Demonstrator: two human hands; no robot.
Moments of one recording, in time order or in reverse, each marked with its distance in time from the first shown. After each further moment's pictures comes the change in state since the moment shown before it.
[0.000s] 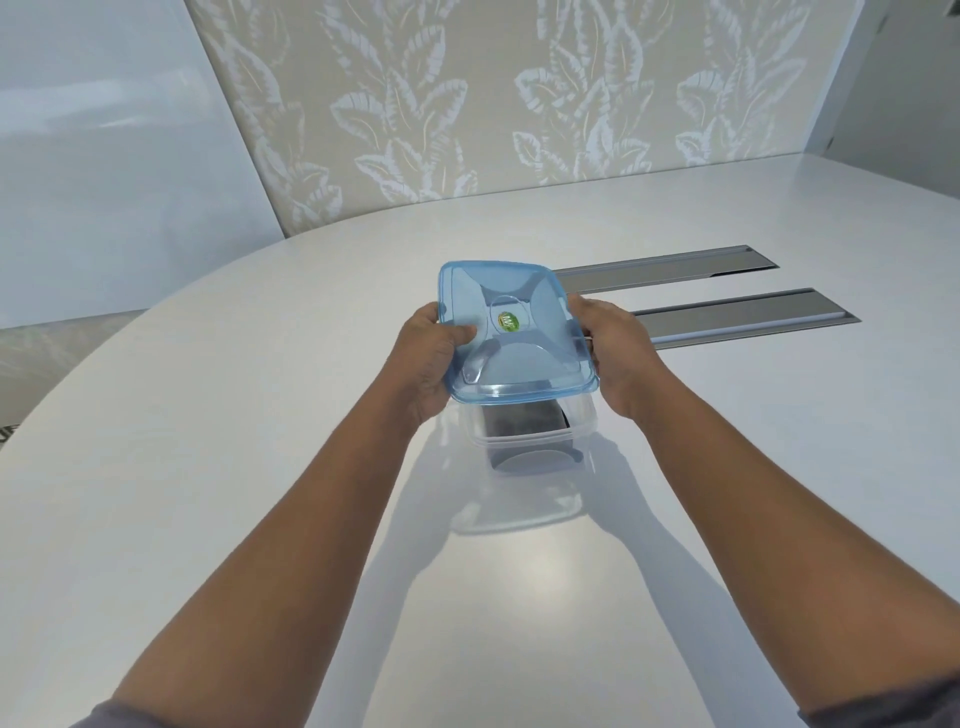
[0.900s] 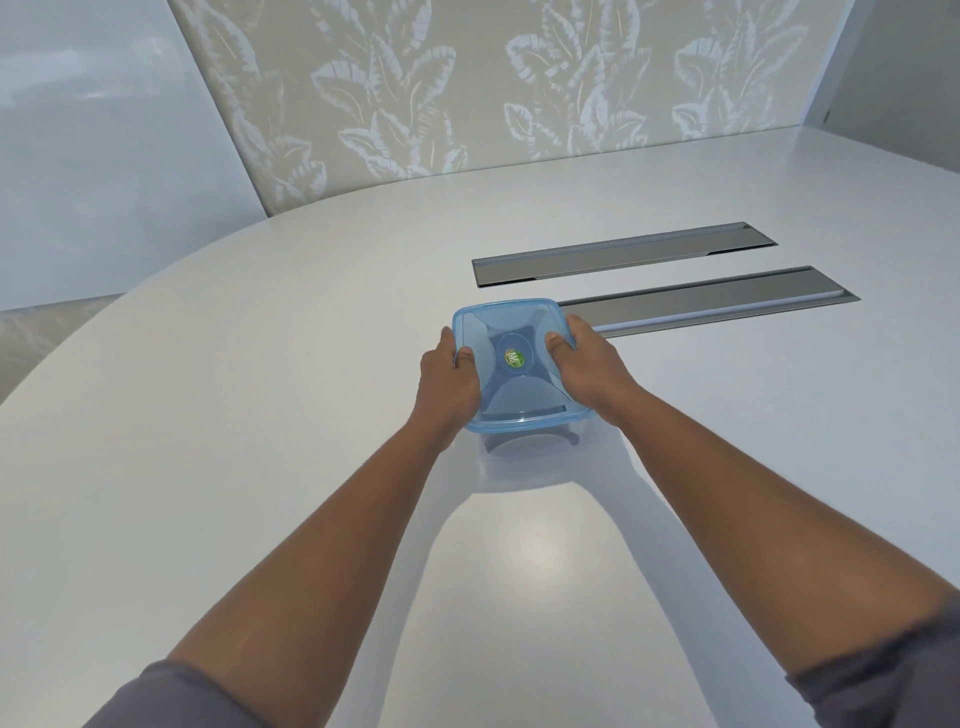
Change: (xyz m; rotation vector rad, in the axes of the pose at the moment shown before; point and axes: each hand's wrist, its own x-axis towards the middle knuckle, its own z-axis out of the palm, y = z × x) left_hand 0.027 -0.083 -0.011 0.785 0.129 0.176; right_hand 0.005 0.048 -0.002 -0.699 -0.026 -0.125
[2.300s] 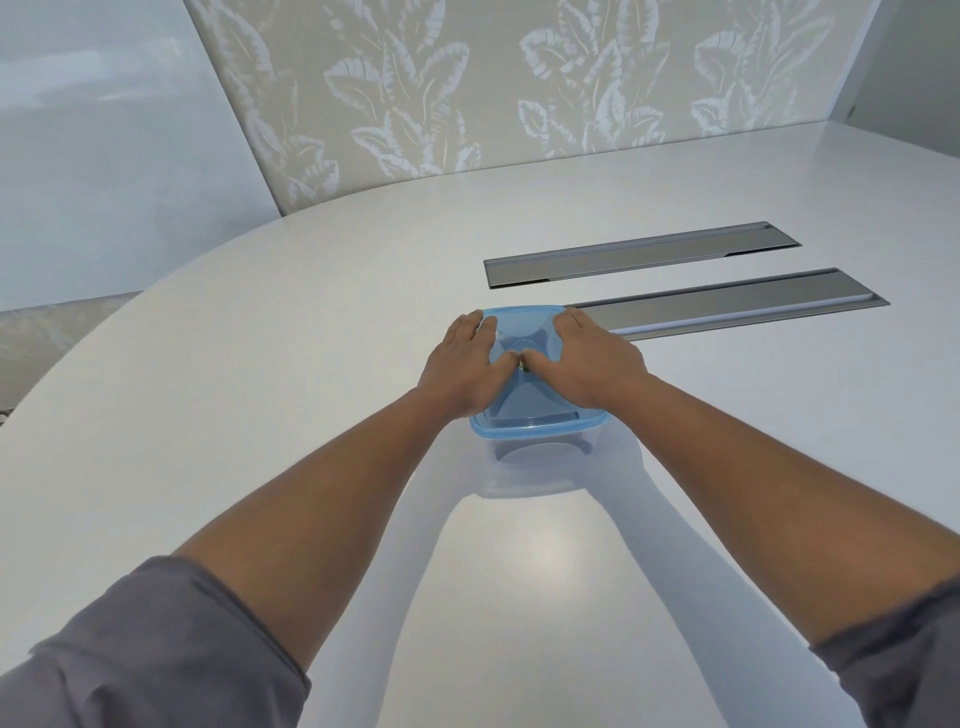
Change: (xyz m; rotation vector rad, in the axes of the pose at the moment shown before) left_hand 0.036 0.007 -0.007 0.680 -0.209 0.241; right_hand 0.026 -0.007 0.003 -0.681 -0.050 -0.196
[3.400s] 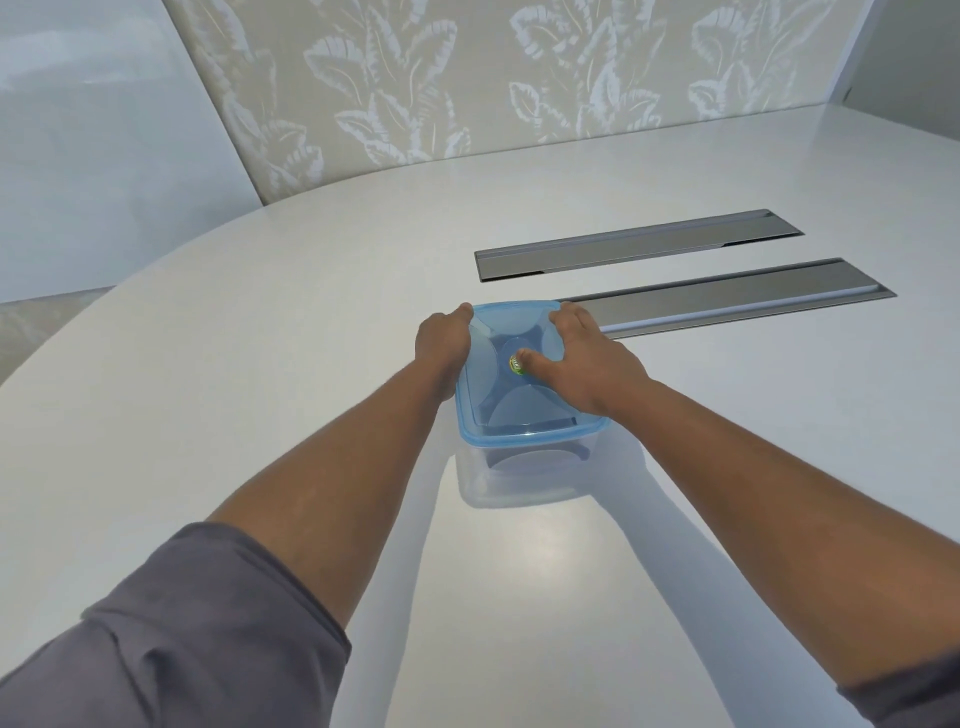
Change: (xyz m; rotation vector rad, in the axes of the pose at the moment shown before) left_hand 0.055 -0.005 0.005 -0.990 0.157 -0.582; right_hand 0.004 0.008 0.008 0.175 -0.046 0.052
